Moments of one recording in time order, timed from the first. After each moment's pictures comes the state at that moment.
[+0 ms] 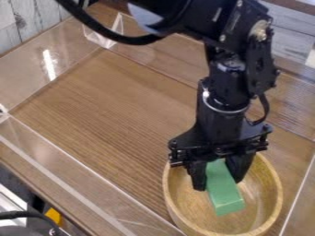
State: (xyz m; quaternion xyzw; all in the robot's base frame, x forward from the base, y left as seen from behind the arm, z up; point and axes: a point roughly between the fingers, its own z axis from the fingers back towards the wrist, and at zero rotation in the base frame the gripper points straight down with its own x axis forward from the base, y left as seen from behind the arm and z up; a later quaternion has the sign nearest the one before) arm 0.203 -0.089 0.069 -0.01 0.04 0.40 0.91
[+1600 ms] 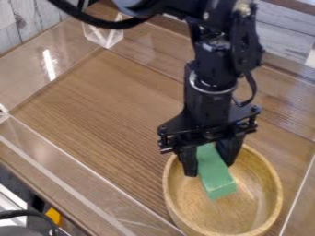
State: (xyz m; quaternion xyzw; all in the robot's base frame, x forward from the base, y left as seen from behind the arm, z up) arm 0.206 -0.074 0.082 -0.02 0.03 0.43 0.90
